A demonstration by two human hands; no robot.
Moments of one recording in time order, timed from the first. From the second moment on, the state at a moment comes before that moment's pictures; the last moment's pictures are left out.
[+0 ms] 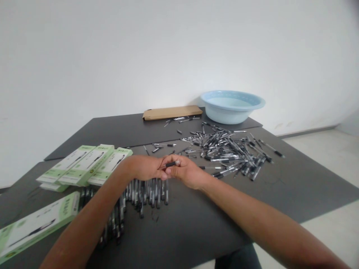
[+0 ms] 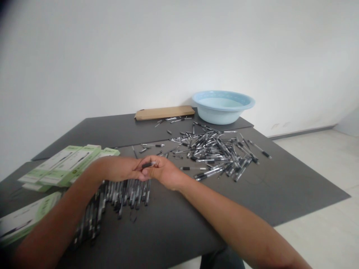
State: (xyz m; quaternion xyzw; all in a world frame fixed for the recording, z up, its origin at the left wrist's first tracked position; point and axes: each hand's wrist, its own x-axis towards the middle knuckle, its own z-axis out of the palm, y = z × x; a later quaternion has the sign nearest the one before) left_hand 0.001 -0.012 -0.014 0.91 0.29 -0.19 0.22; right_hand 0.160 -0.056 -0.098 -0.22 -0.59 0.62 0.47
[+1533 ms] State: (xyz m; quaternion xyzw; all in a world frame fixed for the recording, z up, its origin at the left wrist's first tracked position) left_hand -0.007 -0.004 -0.016 0.90 0.30 -0.27 0.15; right_hand 0.199 0.003 -0.075 -0.51 -0.84 -0.05 0.19
